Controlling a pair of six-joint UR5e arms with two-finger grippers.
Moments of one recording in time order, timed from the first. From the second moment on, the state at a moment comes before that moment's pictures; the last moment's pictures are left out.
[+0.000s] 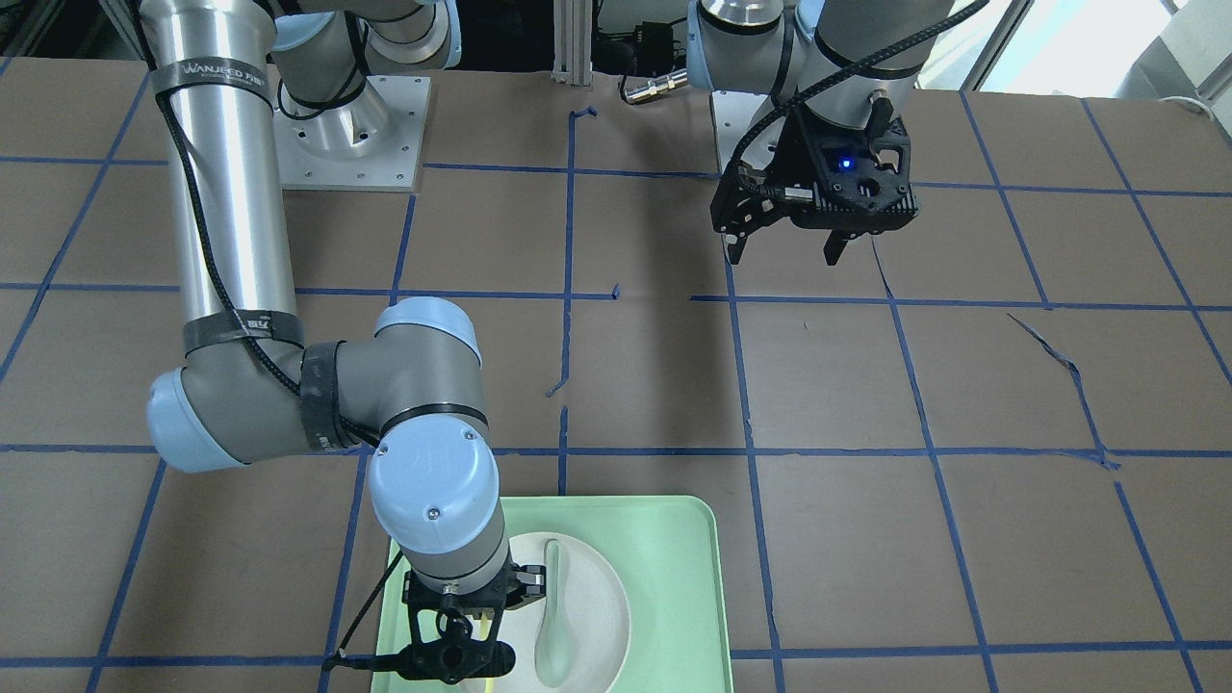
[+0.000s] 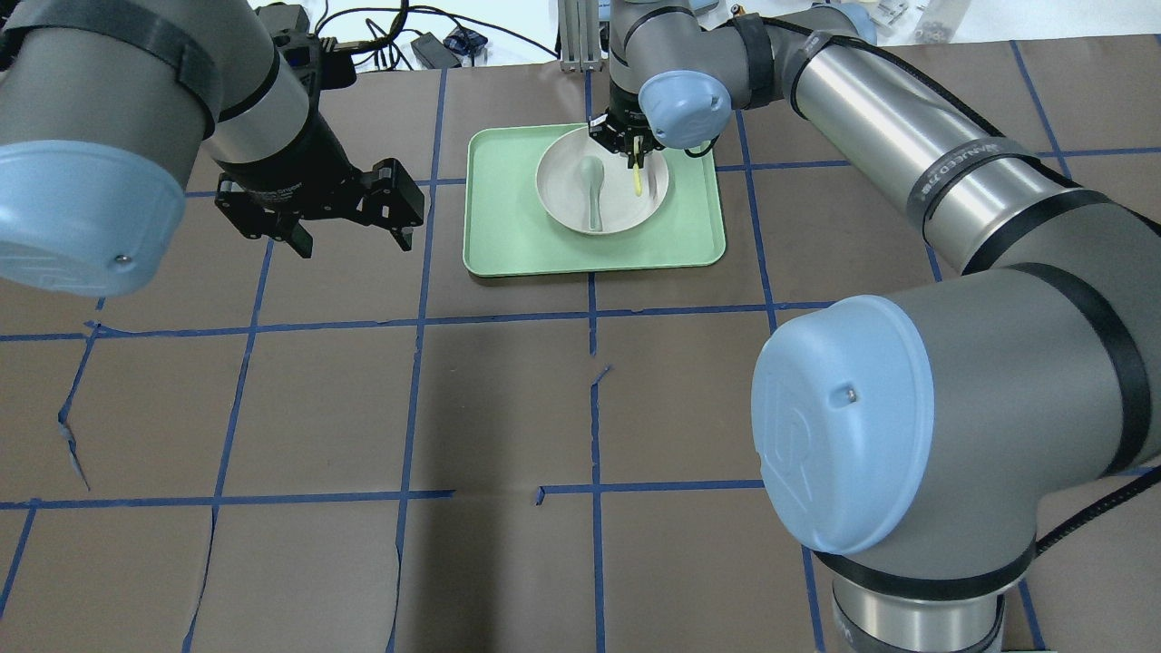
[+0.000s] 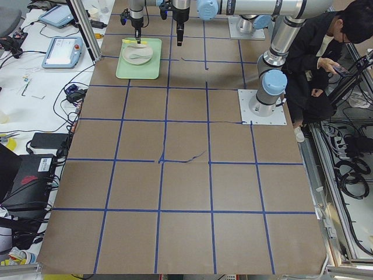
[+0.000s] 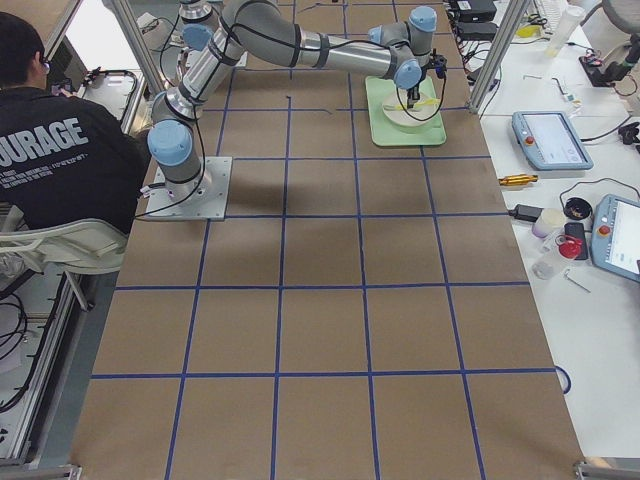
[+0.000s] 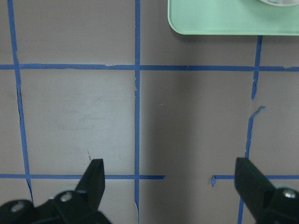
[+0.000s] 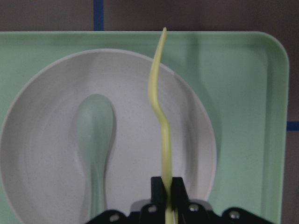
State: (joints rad) left arm -1.65 -1.54 -1.67 -1.45 1.56 -0.11; right arm 1.78 -0.80 1.12 -2.00 -1.61 0.17
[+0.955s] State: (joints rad) left arm -1.65 -1.54 -1.67 -1.44 1.56 -0.11; right arm 1.70 -0.80 1.26 -2.03 -1.71 0.17
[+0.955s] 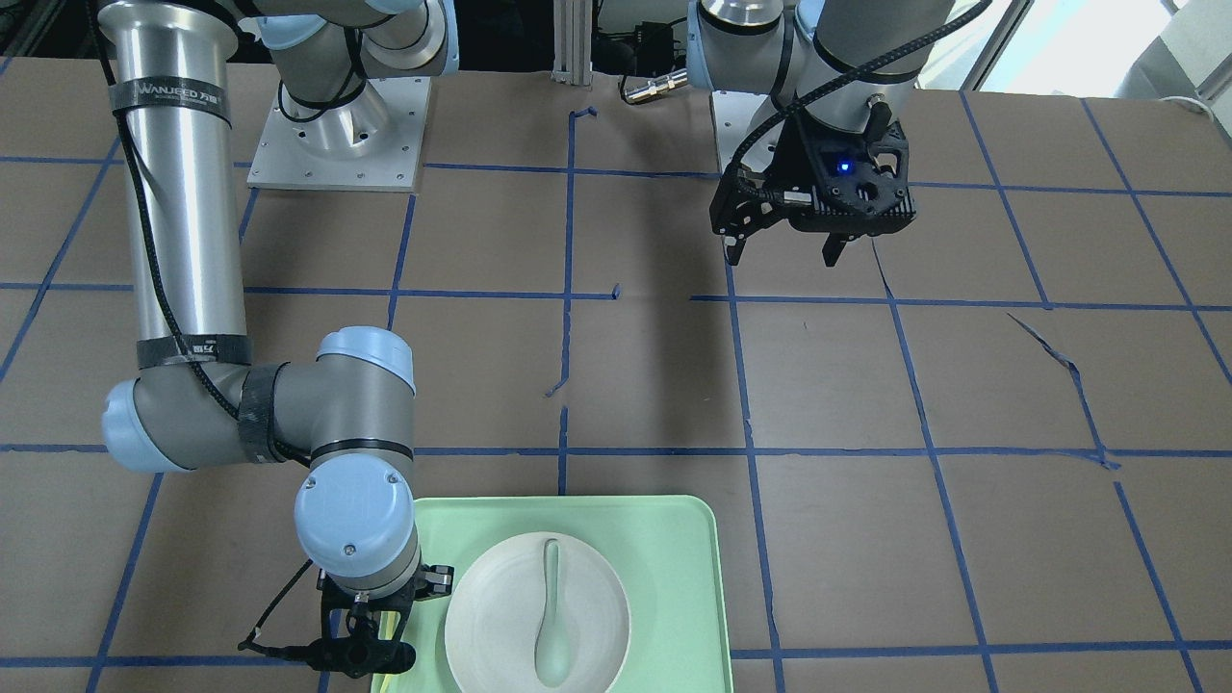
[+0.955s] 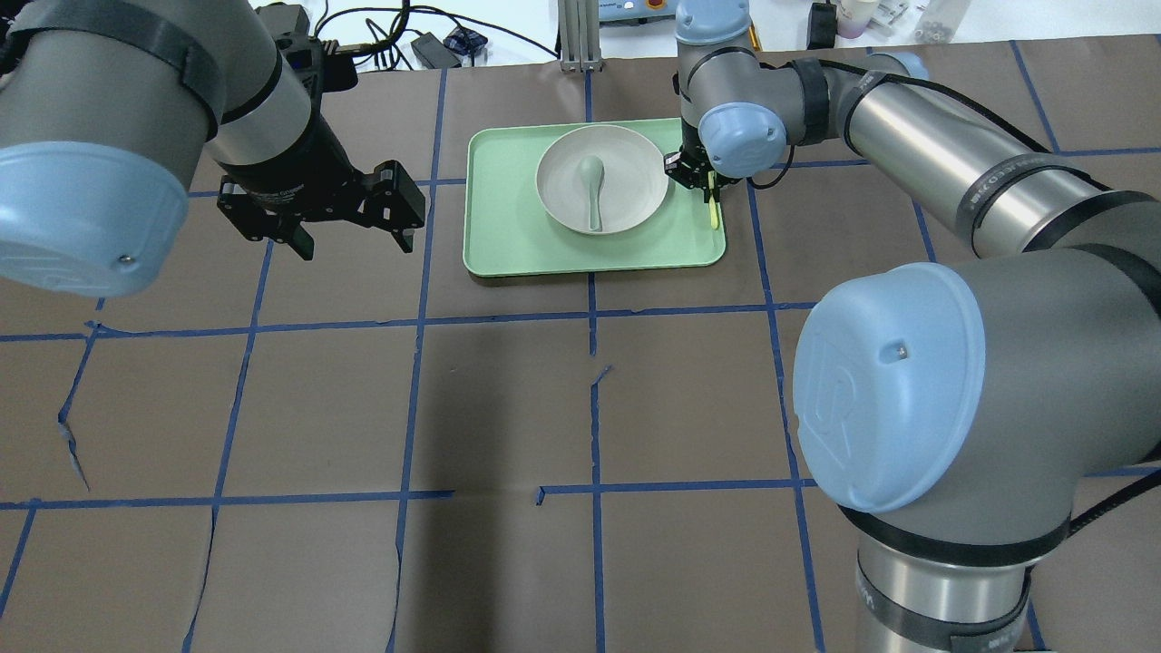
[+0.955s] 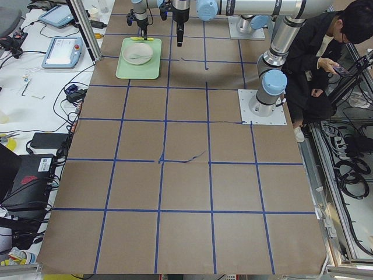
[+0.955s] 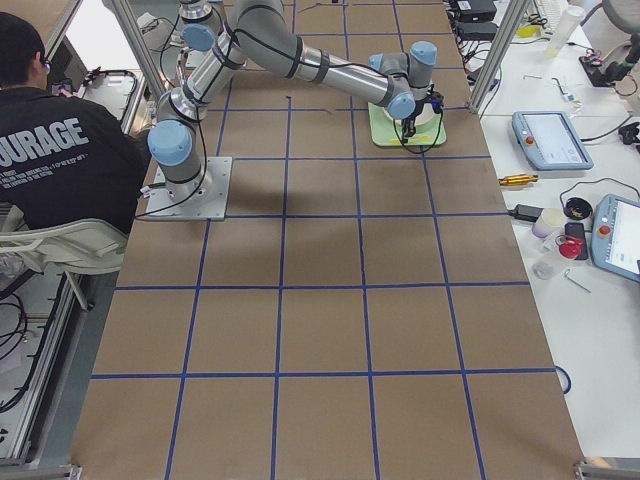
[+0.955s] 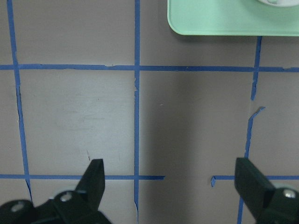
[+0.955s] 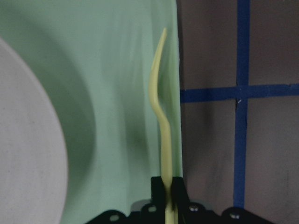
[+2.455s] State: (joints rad) left arm -1.65 -1.54 -1.67 -1.45 1.56 -0.10; right arm 1.71 -1.38 1.51 -1.81 -1.69 0.14
